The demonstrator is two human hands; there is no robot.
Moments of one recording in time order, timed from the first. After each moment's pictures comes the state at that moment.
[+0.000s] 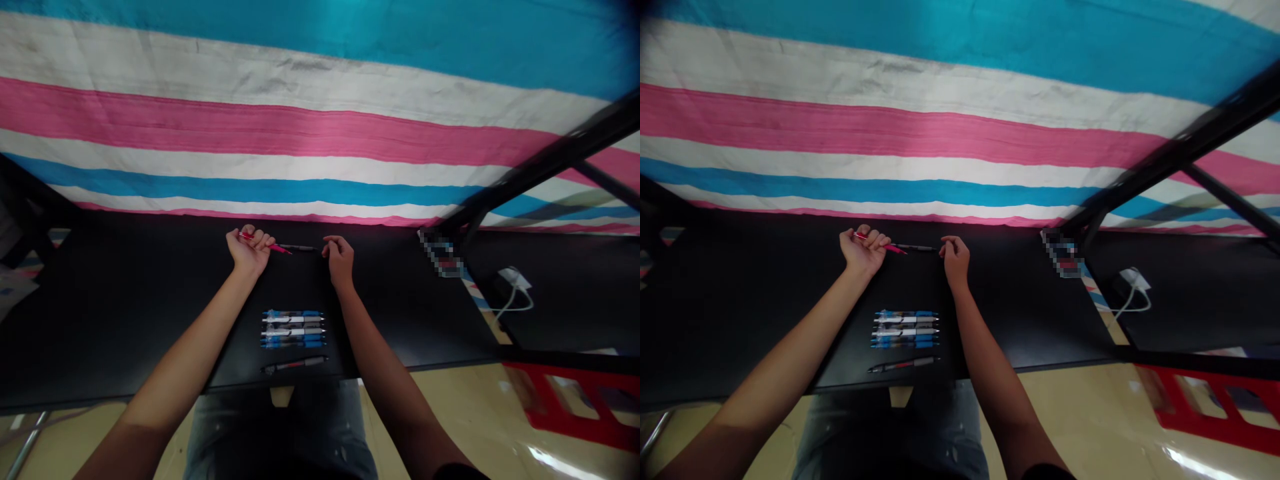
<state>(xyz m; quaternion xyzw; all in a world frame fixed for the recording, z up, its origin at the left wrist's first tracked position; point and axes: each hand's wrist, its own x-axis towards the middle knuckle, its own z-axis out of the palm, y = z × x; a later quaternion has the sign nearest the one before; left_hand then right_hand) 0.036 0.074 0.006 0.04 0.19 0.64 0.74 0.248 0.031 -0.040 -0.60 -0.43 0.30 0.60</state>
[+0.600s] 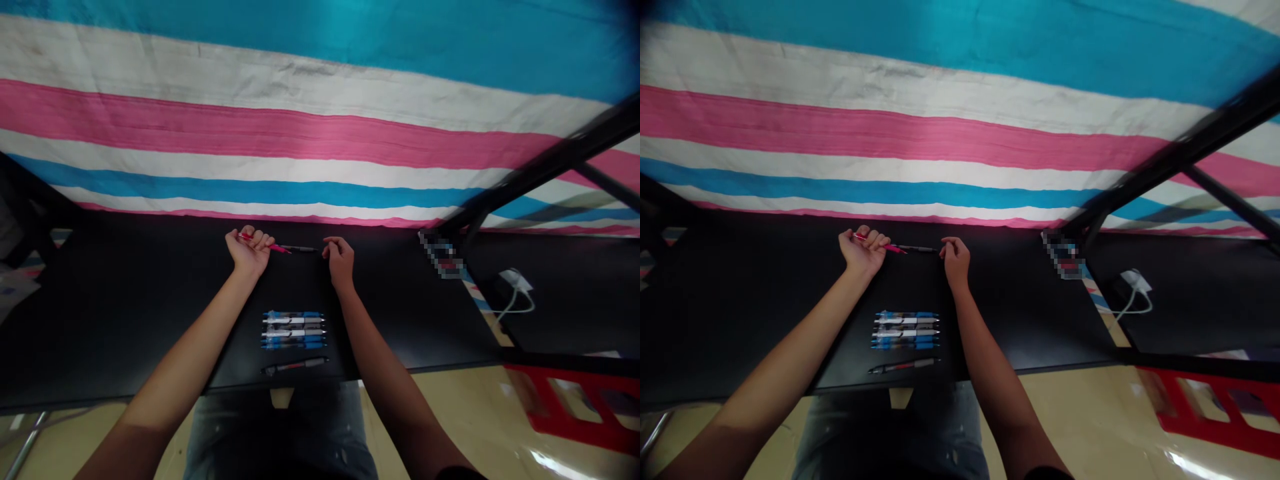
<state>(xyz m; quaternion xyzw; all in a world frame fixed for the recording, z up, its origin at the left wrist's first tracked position) 0.035 0.075 0.007 0.03 0.20 0.65 0.73 0.248 0.032 -0.040 -0.60 -0.44 0.30 0.60</state>
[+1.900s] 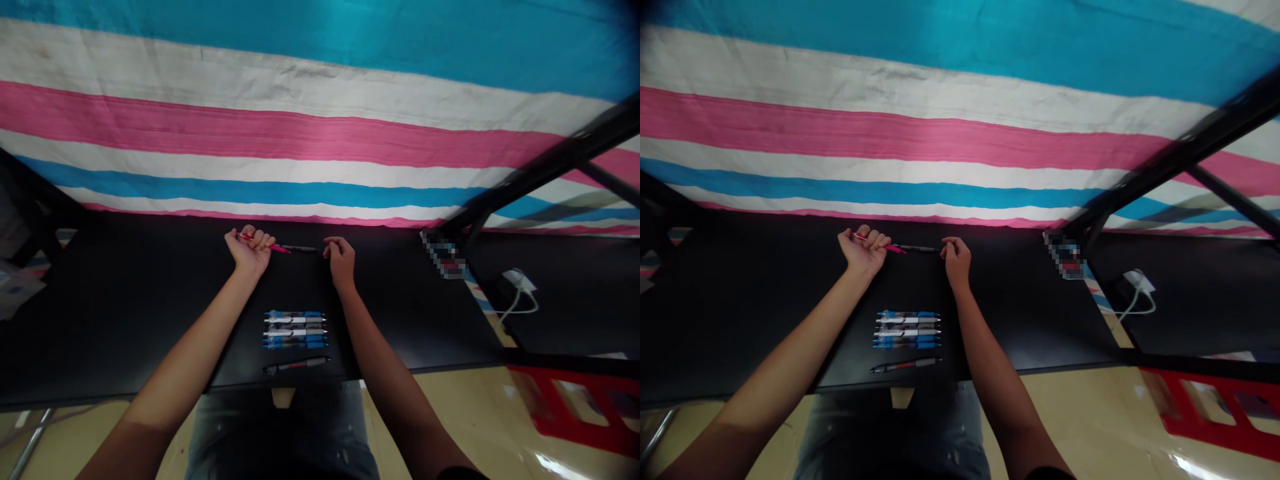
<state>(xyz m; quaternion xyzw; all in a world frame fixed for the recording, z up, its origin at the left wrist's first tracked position) 0.034 0.074 0.011 0.07 0.22 0.66 0.72 0.247 0.032 -0.038 -0.60 -0.44 0.30 0.59</state>
